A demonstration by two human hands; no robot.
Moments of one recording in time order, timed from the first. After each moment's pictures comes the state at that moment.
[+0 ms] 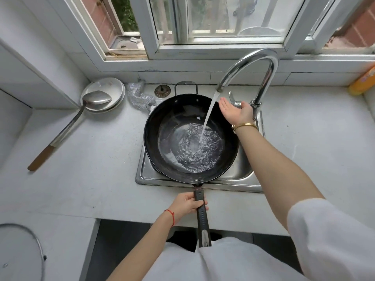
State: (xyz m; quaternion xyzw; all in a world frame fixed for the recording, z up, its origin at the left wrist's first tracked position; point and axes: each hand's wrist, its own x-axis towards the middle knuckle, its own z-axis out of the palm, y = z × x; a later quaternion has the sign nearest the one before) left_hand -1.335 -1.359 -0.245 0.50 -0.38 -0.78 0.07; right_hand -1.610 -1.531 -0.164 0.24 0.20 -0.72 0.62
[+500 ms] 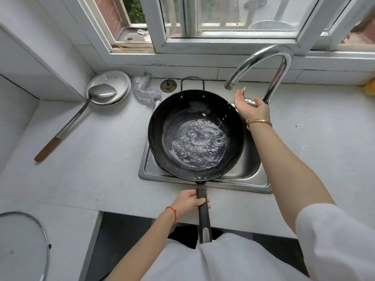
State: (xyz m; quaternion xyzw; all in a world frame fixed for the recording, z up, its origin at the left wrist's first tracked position) left_hand -1.336 -1.358 -0.245 0.50 -0.37 -0.78 0.07; right_hand -1.635 -1.530 -0.168 0.32 0.14 -0.72 0.60
